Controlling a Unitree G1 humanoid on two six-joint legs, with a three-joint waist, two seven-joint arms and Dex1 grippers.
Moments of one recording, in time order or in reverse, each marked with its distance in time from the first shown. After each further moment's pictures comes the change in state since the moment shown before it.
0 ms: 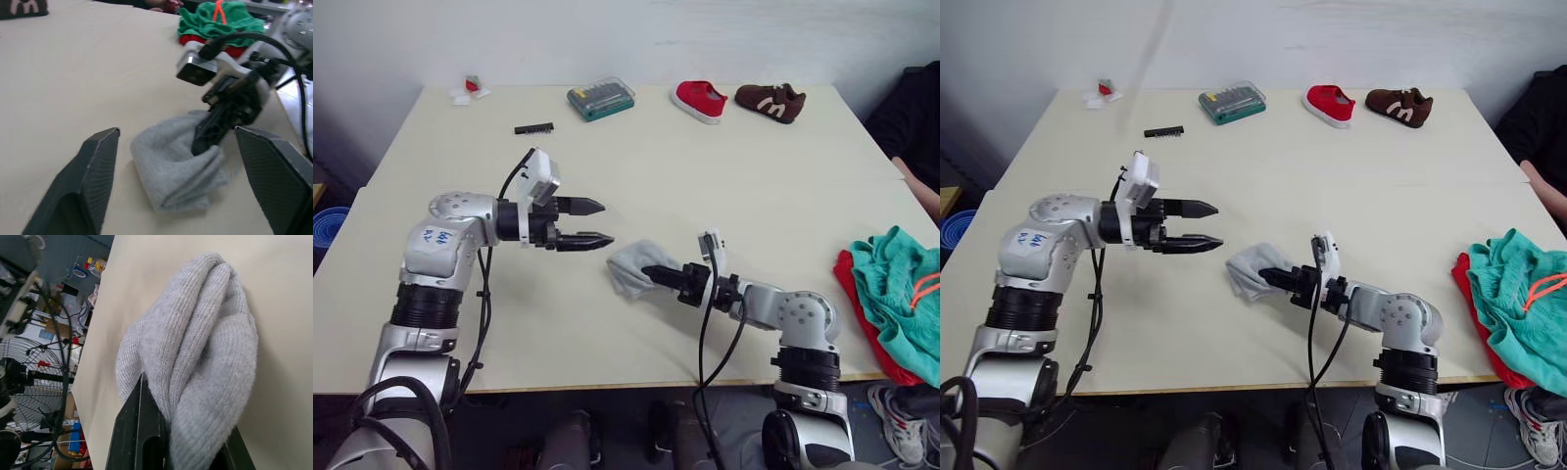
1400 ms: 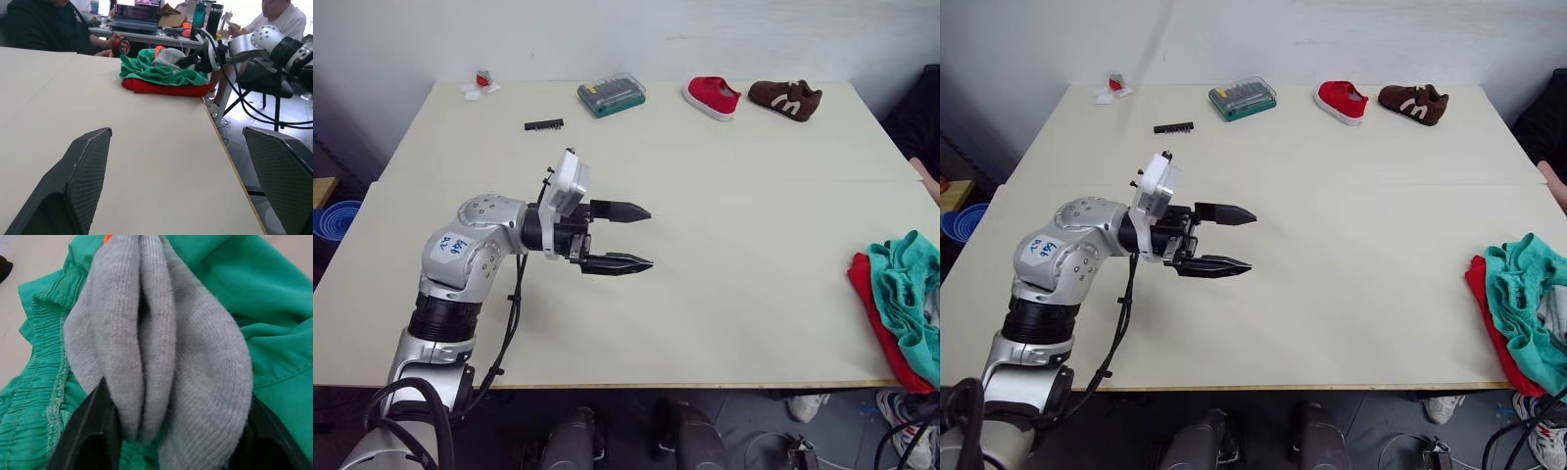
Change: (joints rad) left arm 0.025 -0.093 -0.032 -0.162 -0.168 0.069 0.058; right arm 0.704 -0.502 -0.703 0.163 0.343 -0.517 -0.284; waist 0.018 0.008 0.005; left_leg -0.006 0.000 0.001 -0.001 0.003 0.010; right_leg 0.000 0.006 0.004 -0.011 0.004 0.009
